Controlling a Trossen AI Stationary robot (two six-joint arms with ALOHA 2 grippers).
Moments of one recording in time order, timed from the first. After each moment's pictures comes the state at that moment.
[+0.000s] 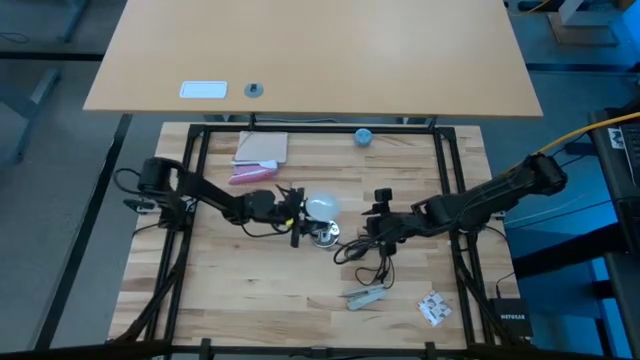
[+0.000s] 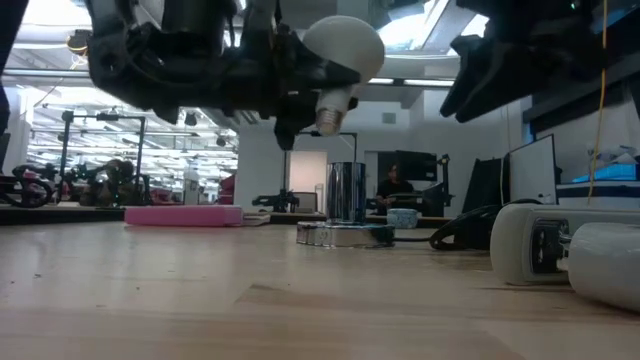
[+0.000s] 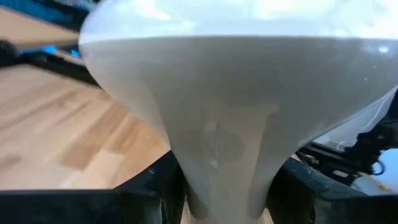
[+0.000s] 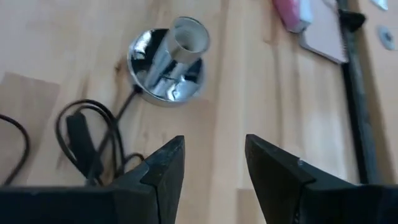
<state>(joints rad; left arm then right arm) -0.04 1.81 0.63 1.18 -0.01 -0.34 0.33 1.28 0.83 -0.45 0.44 -0.08</state>
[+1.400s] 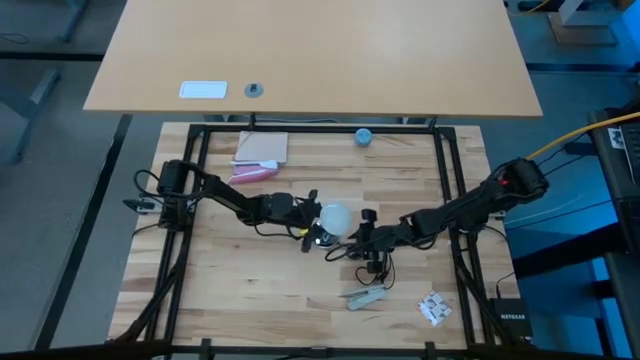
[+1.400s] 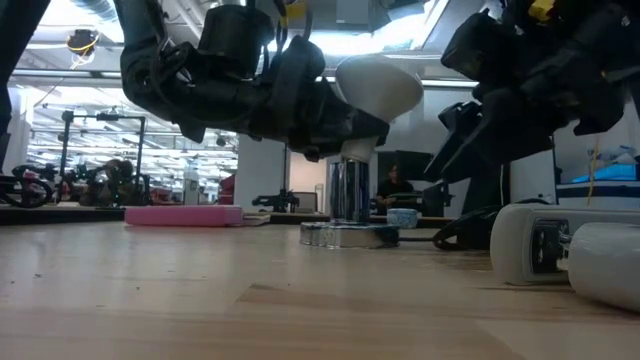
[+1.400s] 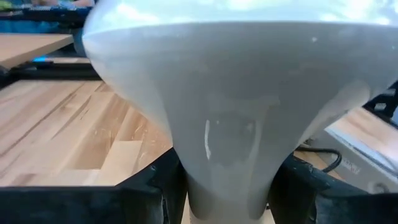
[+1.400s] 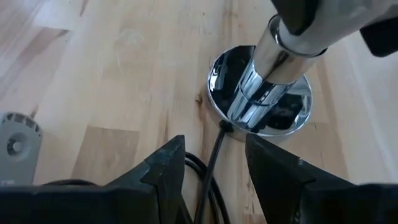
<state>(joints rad) -0.03 1.94 0.76 1.03 0.05 -0.02 0.33 1.50 0.64 0.12 0.23 0.11</state>
